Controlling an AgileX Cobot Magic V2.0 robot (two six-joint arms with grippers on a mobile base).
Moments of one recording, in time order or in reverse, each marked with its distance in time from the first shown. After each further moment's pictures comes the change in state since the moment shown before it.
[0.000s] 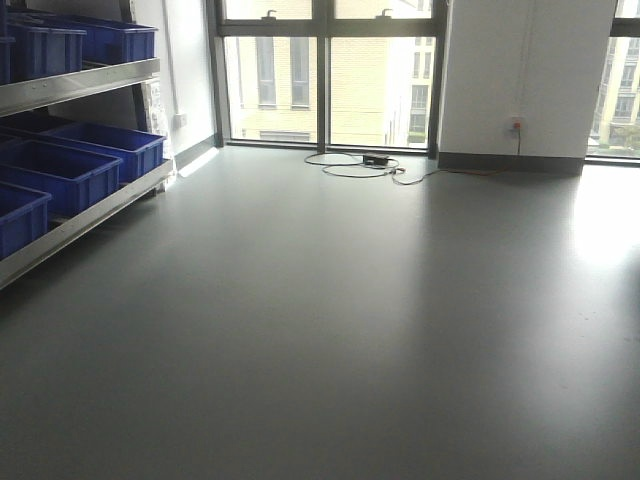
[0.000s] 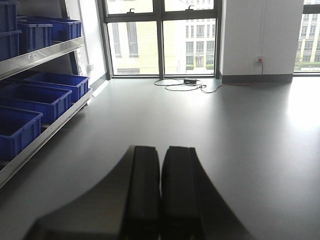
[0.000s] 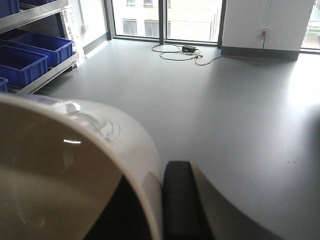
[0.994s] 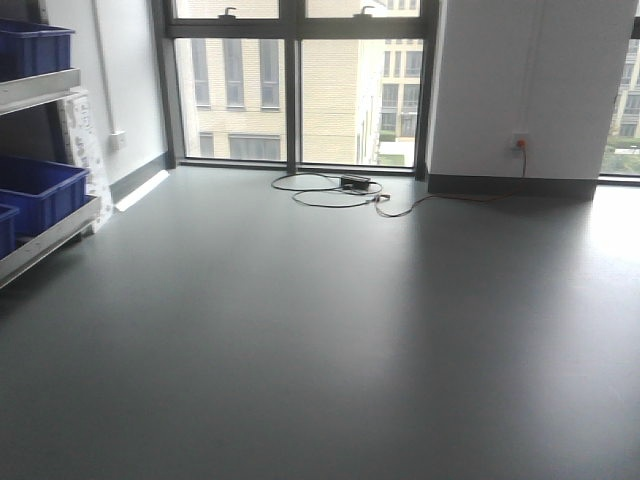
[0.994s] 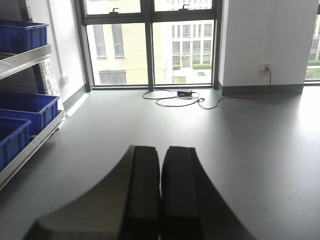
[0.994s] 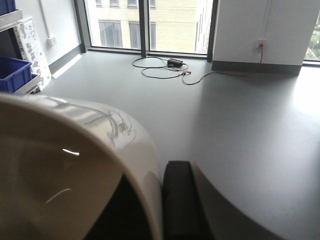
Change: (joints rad) left arm 0.000 0.000 0.000 0.000 0.000 0.000; right arm 0.000 0.000 0.000 0.000 0.000 0.000
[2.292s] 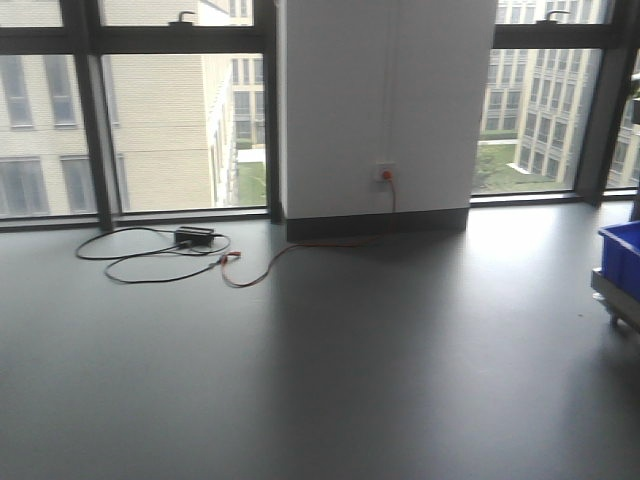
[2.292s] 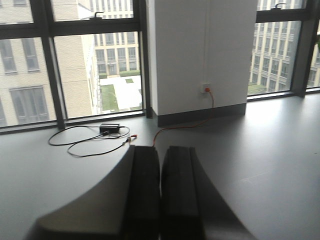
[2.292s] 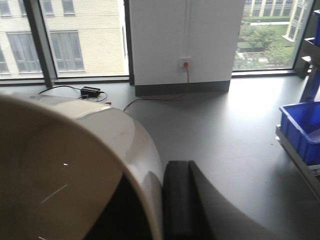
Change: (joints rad) left arm 0.000 0.000 0.000 0.000 0.000 0.000; right arm 0.000 0.004 0.002 0.000 -0.004 0.000
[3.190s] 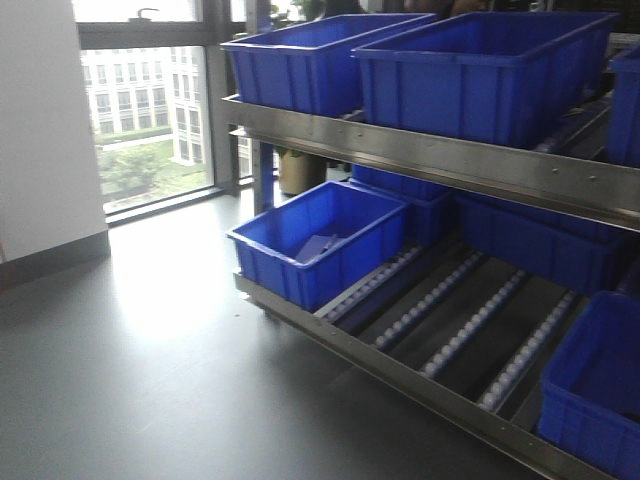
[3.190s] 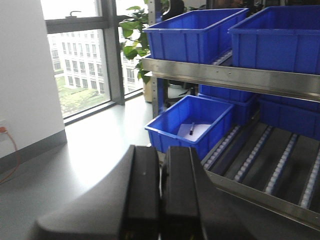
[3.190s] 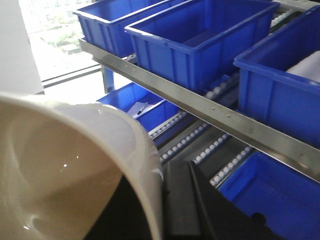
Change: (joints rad) left arm 0.000 0.000 0.000 0.000 0.000 0.000; right arm 0.000 0.000 0.001 0.000 0.000 0.000
